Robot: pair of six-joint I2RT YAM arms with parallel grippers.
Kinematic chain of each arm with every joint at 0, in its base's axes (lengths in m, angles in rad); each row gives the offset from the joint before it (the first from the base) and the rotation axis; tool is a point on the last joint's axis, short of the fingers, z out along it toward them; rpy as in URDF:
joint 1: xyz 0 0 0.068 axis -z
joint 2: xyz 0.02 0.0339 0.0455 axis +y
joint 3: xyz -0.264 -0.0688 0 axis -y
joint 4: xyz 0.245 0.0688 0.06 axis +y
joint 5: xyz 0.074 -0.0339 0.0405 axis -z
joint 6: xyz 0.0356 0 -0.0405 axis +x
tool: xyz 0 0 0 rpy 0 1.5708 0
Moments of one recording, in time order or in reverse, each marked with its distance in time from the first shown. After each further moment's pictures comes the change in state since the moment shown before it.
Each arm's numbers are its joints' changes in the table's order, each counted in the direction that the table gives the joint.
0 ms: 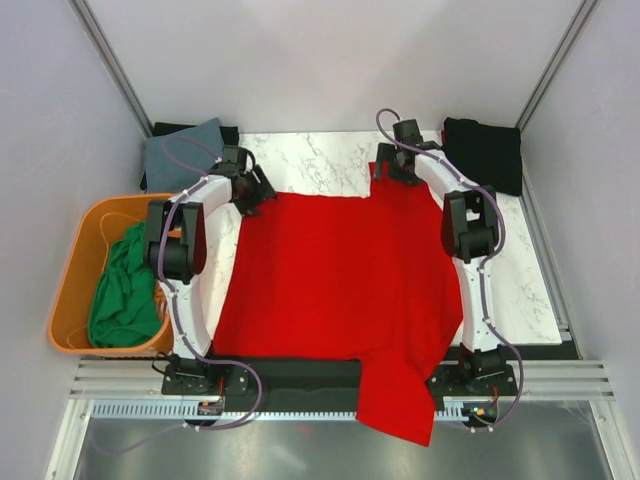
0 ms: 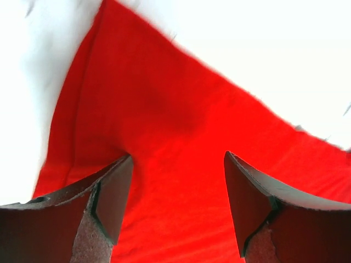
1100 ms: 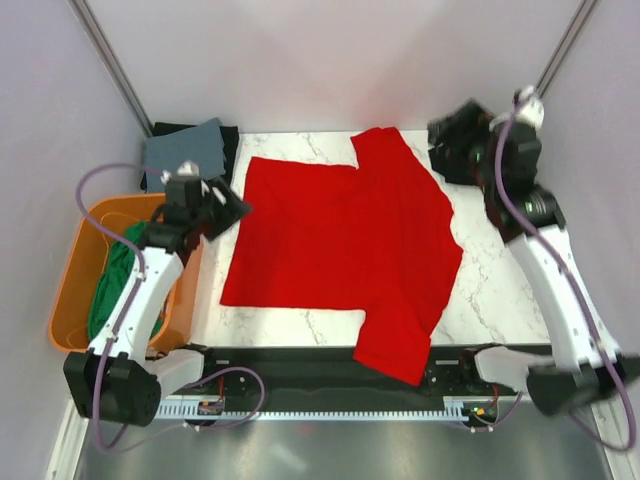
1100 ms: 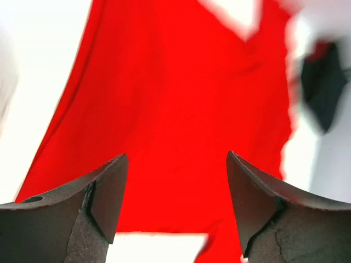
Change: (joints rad) left arm -0.002 -0.879 -0.330 0.143 -0.050 -0.050; right arm -0.005 -1.049 -0.476 -0.190 0.097 0.314
